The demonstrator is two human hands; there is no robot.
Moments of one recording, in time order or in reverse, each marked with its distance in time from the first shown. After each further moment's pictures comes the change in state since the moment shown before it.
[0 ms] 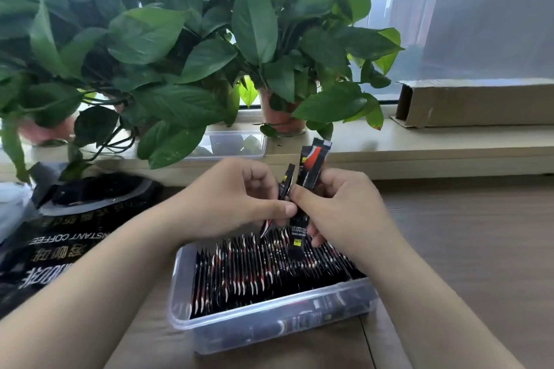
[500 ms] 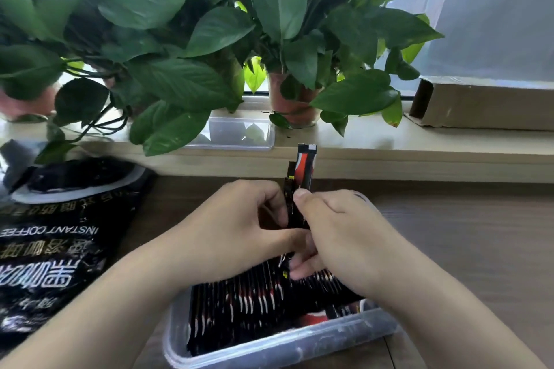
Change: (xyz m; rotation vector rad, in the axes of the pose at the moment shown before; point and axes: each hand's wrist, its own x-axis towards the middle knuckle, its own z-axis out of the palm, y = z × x) left_hand -0.010 -0.030 0.010 0.209 0.088 0.031; right_hand -0.002 -0.014 0.024 -0.076 -0.281 0.221
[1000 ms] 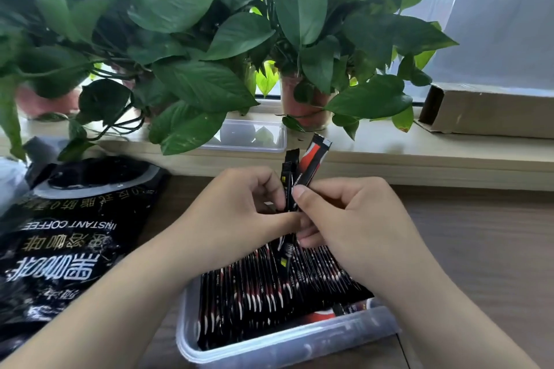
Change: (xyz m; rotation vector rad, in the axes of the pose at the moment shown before) left_hand -0.006 -0.012 -0.011 -0.215 0.114 -0.055; right_hand 0.000 -0.003 0.013 0.032 0.233 -0.286
